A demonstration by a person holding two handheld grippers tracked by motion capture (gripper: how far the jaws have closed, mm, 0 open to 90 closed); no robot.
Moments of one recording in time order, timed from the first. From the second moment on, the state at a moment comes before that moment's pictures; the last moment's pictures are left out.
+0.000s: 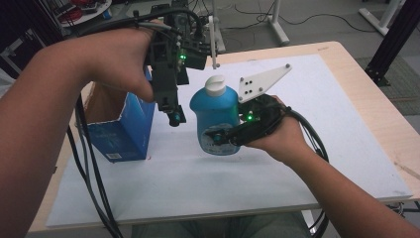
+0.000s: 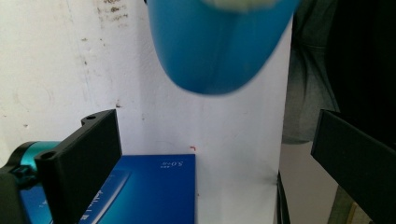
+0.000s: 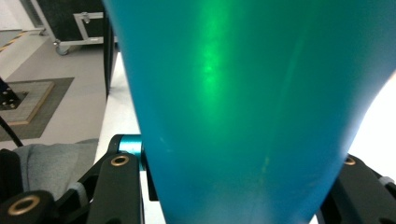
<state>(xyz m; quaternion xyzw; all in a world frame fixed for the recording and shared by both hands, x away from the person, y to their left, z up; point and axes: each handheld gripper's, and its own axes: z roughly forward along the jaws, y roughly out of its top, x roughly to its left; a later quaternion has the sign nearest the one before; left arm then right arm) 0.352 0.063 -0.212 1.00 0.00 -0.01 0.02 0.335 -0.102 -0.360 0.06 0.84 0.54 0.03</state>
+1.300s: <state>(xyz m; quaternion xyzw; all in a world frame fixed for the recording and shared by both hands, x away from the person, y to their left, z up) 0.342 0.059 -0.232 1.00 -0.01 -0.01 0.01 0.337 -0.050 -0.359 0.03 0.84 0.55 -0.01</state>
